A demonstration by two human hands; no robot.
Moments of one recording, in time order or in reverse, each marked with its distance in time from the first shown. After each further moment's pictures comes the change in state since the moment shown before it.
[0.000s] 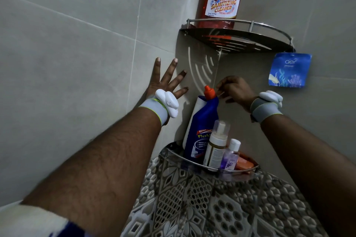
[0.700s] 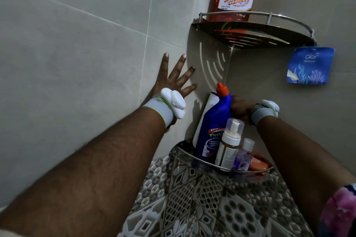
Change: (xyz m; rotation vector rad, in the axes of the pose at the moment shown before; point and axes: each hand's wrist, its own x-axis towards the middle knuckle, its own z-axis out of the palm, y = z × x) left_hand -0.010 -0.007 0.005 -0.024 0.036 -0.012; right_hand 0.037 0.063 0.032 -0.117 -0.376 0.172
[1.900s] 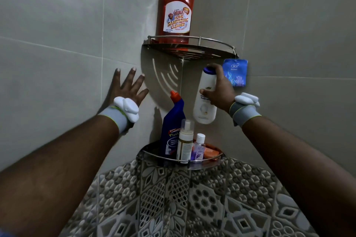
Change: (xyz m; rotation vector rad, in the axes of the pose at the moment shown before) left_hand -0.024 -0.031 -0.043 -0.166 -0.206 0.008; right_hand -0.138 -0.046 -0.039 -0.133 0.738 -0.317
